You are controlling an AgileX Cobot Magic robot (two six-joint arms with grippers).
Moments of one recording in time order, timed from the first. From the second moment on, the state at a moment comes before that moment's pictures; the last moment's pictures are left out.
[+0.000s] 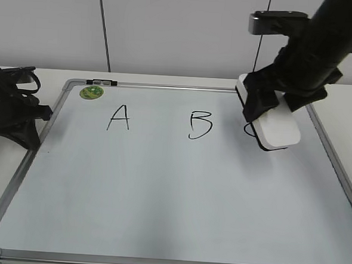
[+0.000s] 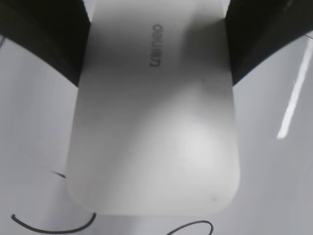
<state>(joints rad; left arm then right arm) -0.01 2.11 -1.40 -0.26 0.86 0.16 0.30 1.74 -1.42 0.14 1.03 -0.16</state>
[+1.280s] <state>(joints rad) -0.01 2.11 -1.40 -0.26 0.86 0.16 0.40 2.56 -2.36 0.11 1.23 0.03</state>
